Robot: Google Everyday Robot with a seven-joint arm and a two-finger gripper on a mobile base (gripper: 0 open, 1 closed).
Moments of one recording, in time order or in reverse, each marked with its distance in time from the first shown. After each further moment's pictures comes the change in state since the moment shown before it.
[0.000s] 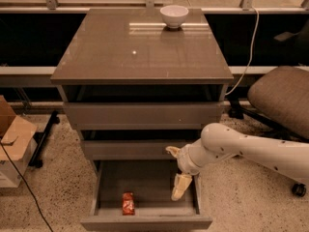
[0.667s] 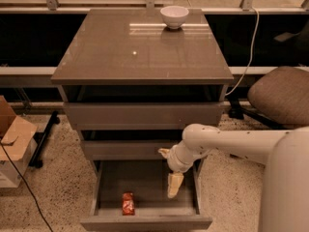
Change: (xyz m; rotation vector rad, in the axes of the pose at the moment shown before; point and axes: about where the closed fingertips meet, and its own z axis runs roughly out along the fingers) arm 0.012 -0.024 0.057 -0.054 0.117 -0.119
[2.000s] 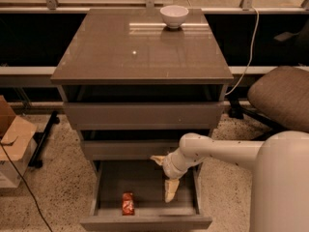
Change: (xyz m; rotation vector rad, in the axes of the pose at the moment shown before) arm 0.007 -0.003 0.064 -0.018 -0.086 -0.160
